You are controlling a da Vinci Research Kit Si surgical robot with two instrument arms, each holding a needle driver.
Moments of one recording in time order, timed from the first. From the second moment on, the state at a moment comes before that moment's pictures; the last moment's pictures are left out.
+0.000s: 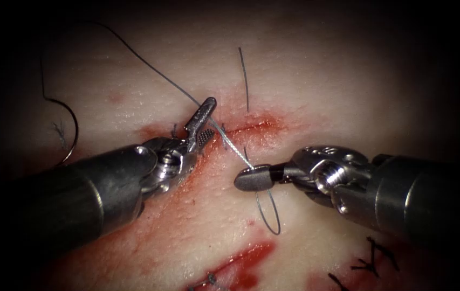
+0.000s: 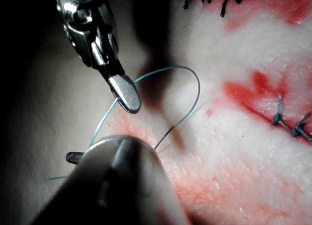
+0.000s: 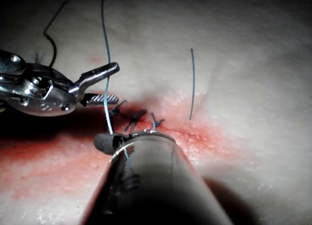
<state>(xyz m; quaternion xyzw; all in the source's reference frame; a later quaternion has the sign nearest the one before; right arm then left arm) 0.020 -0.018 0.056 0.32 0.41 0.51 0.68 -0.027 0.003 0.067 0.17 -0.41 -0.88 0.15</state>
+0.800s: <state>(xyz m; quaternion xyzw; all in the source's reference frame) 0.020 -0.018 0.055 0.33 0.41 0.50 0.69 -0.022 0.009 0.068 0.30 -0.35 -0.87 0.17</state>
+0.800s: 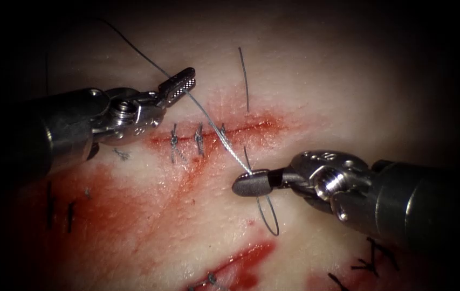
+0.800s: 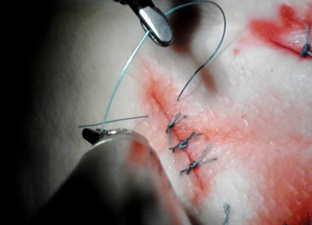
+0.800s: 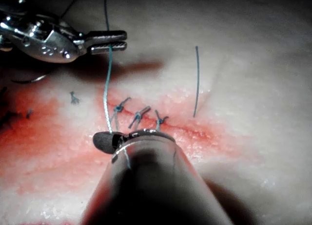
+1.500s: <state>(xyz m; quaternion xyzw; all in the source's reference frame) 0.018 -0.016 0.054 0.30 0.55 0.41 0.67 -0.015 0.008 0.068 0.29 -0.31 -0.90 0.08</state>
